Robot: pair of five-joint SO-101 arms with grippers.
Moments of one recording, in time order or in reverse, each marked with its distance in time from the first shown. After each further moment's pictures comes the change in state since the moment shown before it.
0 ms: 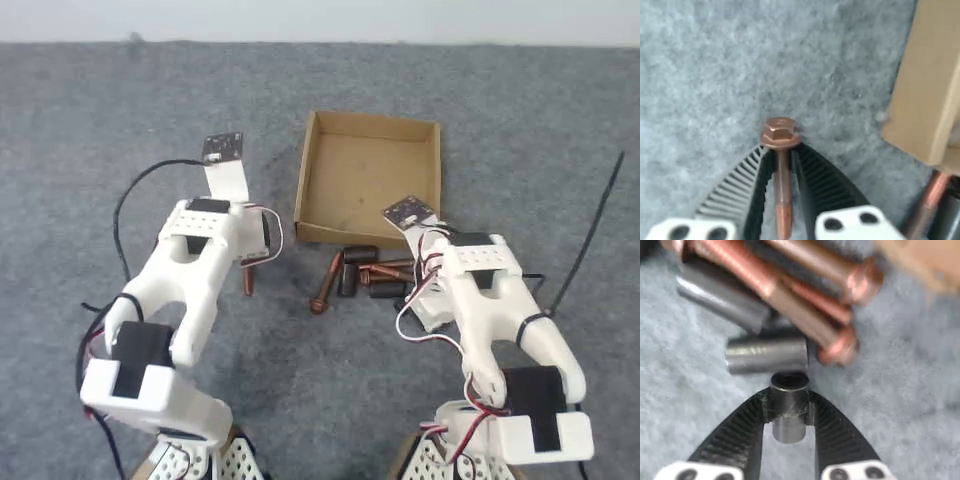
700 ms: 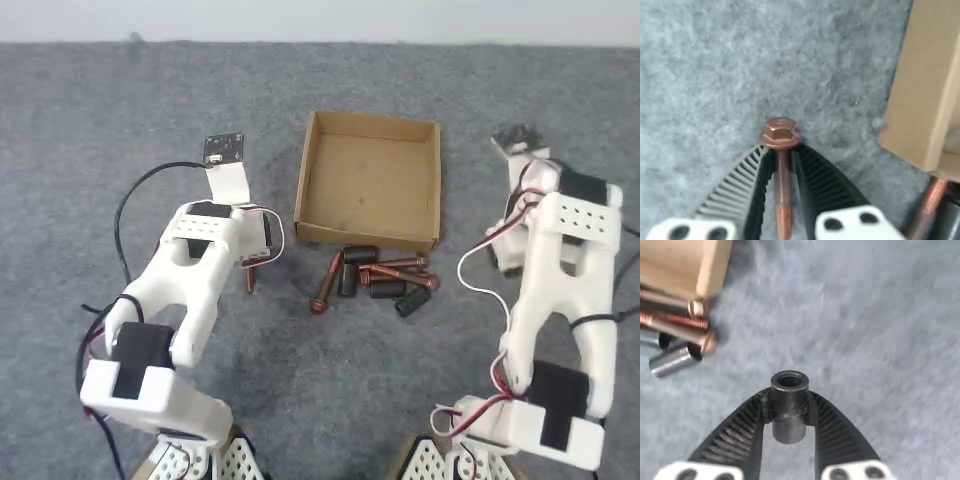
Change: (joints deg) left arm 0.1 -0.1 0.5 -1.7 0.0; right arm 18.2 0.7 -32.6 19.2 2.7
